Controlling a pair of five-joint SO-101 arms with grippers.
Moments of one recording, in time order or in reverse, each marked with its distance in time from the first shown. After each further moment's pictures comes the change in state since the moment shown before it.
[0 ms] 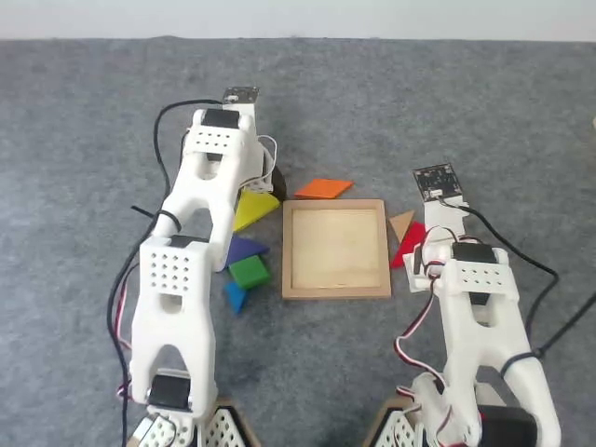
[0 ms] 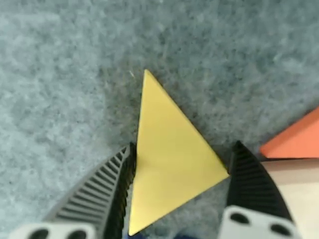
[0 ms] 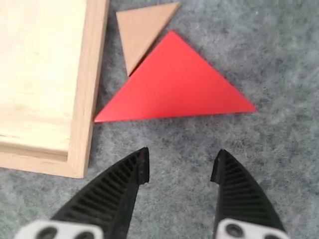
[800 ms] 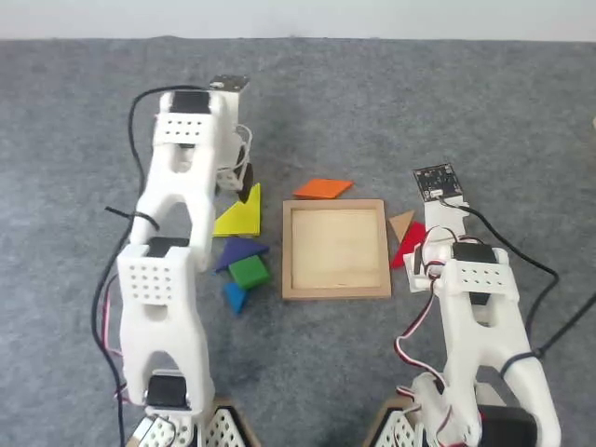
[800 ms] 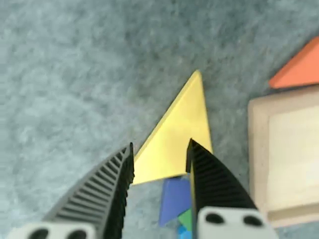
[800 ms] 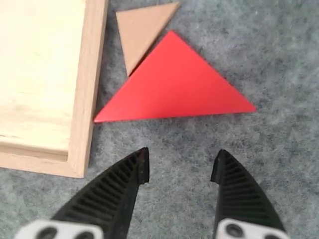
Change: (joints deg) left arm -4.9 -10.7 2.3 10.4 -14.2; right arm 0.0 0.0 0.0 0.0 0.0
